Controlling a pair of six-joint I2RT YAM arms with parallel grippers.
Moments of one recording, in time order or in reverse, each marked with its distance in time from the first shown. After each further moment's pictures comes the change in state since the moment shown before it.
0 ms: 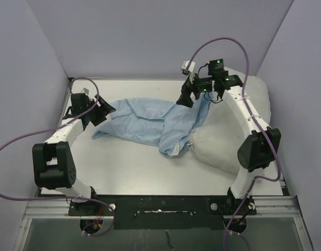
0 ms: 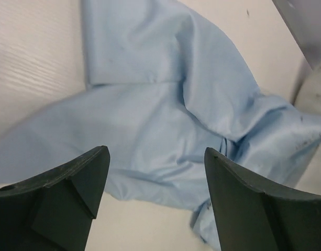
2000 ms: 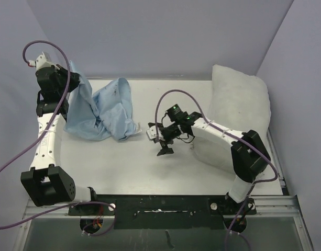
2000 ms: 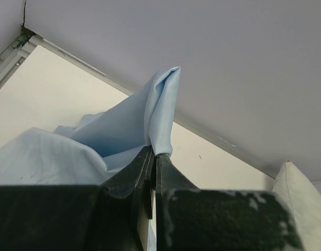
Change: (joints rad) left arm 0.122 -0.112 0.388 -0.006 -0.293 0.062; right arm 0.452 -0.081 -0.616 0.179 -0.052 -0.520
